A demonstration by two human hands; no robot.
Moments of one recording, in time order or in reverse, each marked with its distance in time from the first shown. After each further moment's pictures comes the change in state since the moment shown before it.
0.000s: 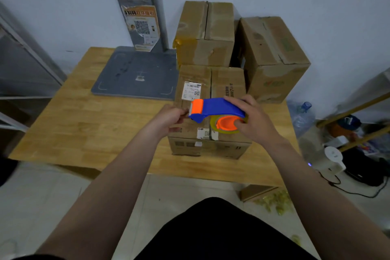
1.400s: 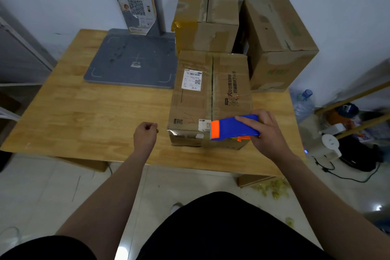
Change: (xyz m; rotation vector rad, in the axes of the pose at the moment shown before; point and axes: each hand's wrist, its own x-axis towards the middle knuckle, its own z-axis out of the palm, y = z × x) left_hand 0.064 -0.144 -0.041 0.051 0.418 0.059; right_hand -0.050 0.054 0.035 -0.191 0.083 -0.136
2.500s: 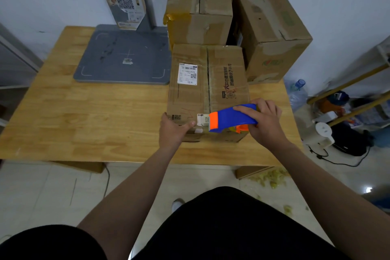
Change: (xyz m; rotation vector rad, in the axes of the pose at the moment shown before) left_hand -0.027 0.017 0.063 -0.052 -0.197 0.127; right_hand 0.006 -0.012 0.006 -0.211 0.042 0.154
